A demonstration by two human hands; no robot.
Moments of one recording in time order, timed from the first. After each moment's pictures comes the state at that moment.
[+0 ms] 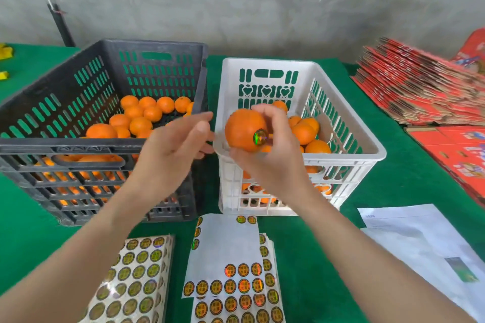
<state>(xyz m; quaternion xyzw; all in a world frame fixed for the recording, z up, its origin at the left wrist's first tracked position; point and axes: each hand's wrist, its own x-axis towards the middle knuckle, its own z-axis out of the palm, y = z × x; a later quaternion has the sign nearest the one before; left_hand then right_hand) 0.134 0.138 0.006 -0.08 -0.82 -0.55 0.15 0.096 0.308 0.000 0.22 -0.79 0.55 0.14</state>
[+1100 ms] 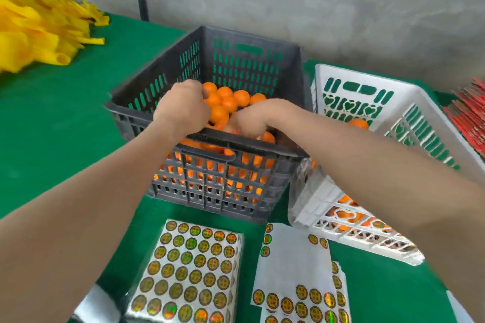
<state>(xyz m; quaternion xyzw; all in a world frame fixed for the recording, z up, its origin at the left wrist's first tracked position) 0.068 -0.031 0.004 0.21 -0.94 -0.23 0.17 -0.015 0.095 0.016 0.41 -0.89 -0.08 -0.18</state>
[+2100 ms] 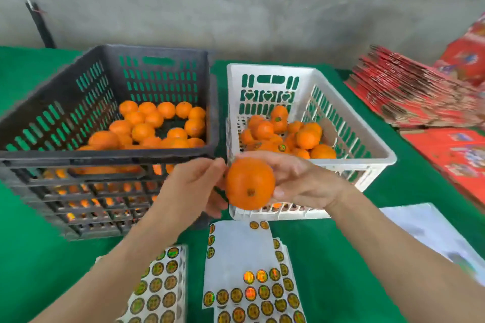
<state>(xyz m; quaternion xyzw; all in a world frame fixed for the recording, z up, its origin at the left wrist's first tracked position) 0.143 0.115 -0.006 0.05 -0.77 -0.64 0.00 0.067 0.316 -0.009 0.32 -0.54 0.64 -0.43</state>
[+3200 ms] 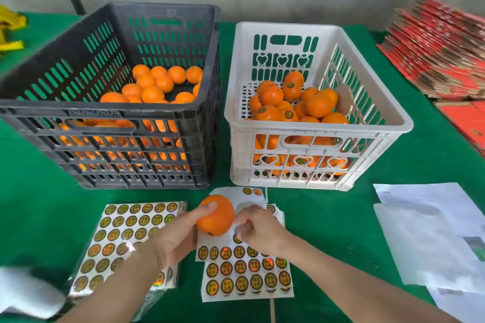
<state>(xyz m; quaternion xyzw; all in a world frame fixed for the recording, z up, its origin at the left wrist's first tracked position) 0.190 0.136 -0.148 0.25 -0.56 -0.74 -0.28 0.140 0.318 -0.186 0.22 -0.88 0.35 -0.23</state>
